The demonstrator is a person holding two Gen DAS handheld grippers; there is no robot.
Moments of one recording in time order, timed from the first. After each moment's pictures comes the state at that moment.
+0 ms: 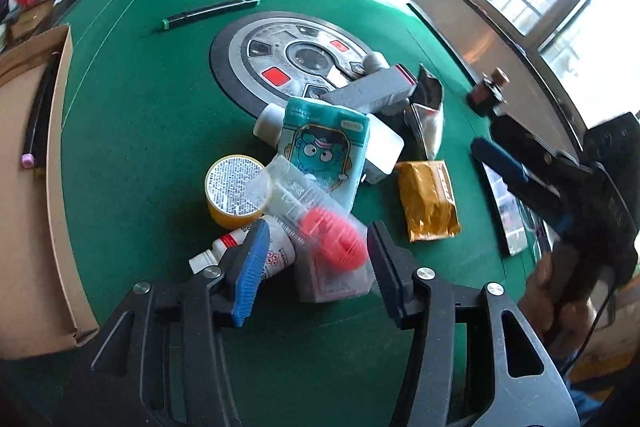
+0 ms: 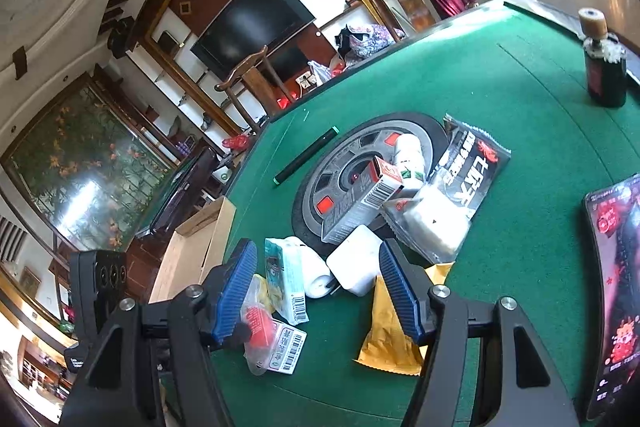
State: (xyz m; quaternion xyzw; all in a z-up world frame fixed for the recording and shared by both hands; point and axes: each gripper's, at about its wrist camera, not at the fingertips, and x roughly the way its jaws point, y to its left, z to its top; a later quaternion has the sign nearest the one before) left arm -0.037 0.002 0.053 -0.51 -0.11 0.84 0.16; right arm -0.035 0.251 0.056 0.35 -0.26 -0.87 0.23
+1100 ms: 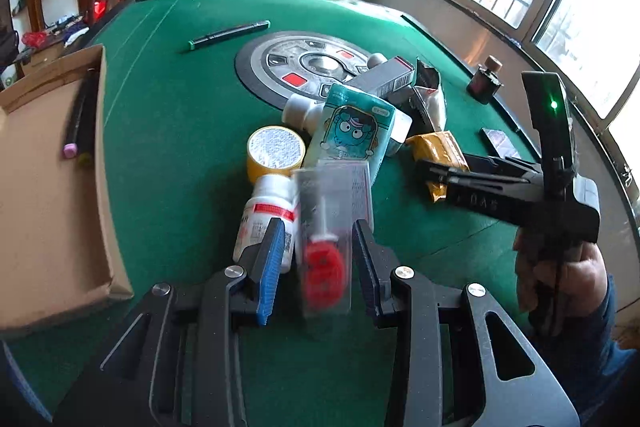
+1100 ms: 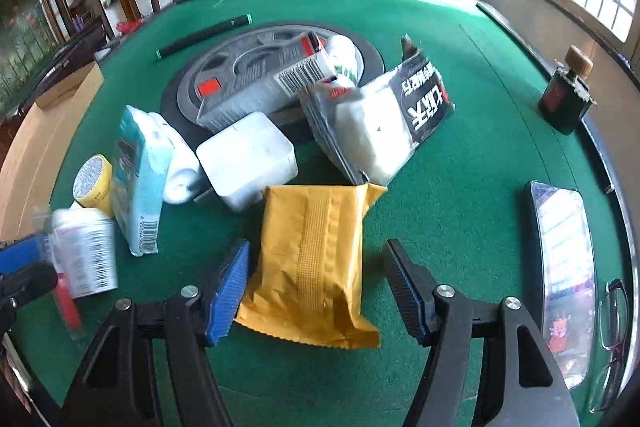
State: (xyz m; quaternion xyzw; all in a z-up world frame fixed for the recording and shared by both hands) left arm 0.024 -0.018 0.046 -0.45 -0.05 0.88 0.16; right arm -0.041 0.192 0.006 0.47 0.00 -0.88 0.07
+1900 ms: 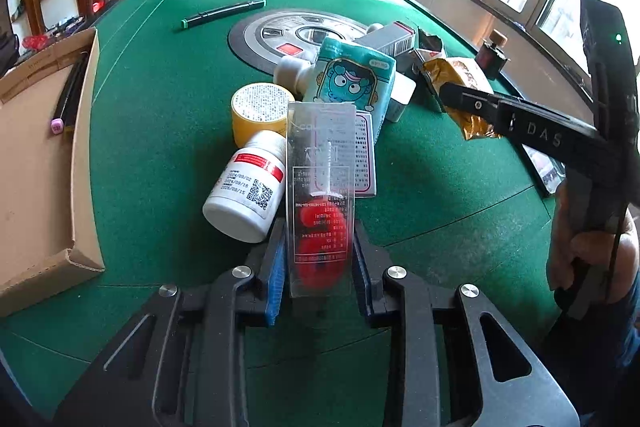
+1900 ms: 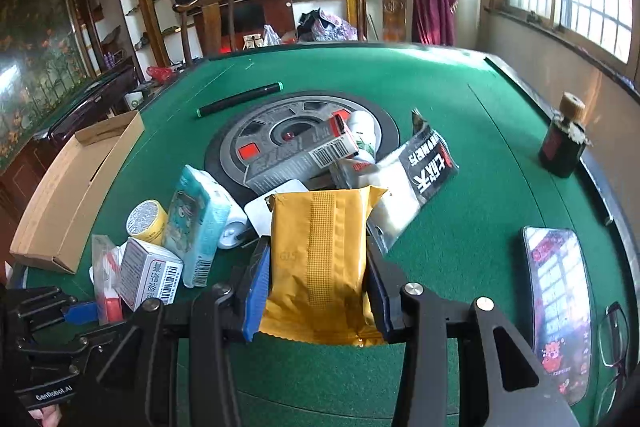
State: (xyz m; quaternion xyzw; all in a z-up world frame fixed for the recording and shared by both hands) left arm 0.030 -0.006 0.016 -0.46 -0.03 0.88 0.15; right arm -0.023 0.190 0.038 0.38 0.00 -0.92 0.10
